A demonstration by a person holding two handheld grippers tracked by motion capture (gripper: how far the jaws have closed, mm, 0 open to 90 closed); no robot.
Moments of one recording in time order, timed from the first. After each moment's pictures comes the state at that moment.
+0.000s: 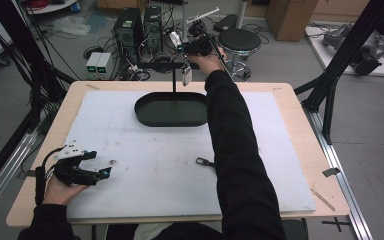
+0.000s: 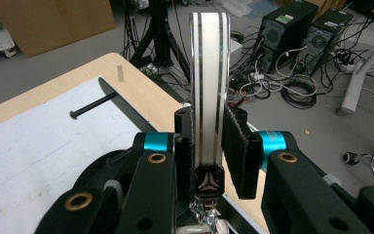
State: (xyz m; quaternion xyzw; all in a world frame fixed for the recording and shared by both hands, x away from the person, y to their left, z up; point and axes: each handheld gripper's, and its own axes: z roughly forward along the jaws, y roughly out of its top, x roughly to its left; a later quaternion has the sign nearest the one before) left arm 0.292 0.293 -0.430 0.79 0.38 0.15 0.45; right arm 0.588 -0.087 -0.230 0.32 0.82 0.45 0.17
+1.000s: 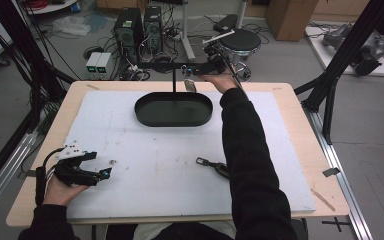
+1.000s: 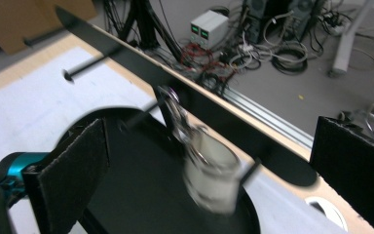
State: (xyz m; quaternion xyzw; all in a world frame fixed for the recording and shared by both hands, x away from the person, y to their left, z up) left arm 0.292 0.292 -0.430 0.80 0.38 0.15 0.44; right arm 0.566 -0.132 -0.277 0.37 0.81 0.42 0.17
